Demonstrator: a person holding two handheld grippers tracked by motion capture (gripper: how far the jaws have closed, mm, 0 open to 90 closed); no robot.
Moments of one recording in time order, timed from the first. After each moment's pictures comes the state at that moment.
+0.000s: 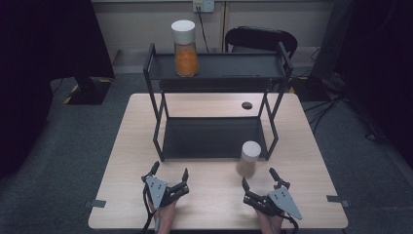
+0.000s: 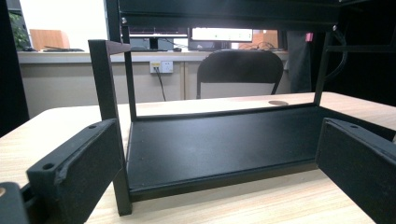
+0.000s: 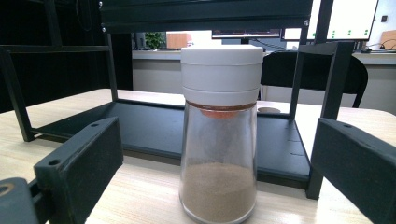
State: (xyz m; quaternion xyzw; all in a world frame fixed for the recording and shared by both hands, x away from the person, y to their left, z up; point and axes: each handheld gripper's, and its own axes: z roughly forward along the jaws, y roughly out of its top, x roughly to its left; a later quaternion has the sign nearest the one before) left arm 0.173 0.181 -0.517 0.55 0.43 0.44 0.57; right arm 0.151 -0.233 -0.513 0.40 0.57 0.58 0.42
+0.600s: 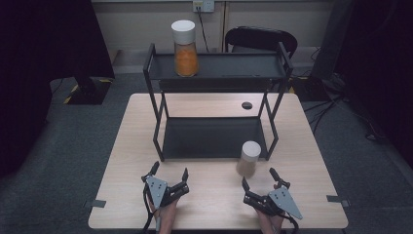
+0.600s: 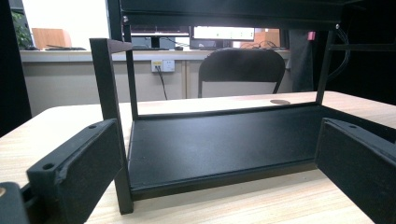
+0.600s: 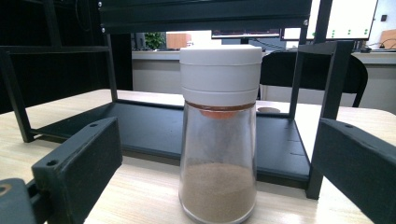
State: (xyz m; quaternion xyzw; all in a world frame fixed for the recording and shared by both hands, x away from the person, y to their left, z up) left arm 0.173 0.181 -0.516 0.55 0.43 0.44 0.56; right arm 0.151 -0.233 -0.513 0.41 0.57 0.58 0.42
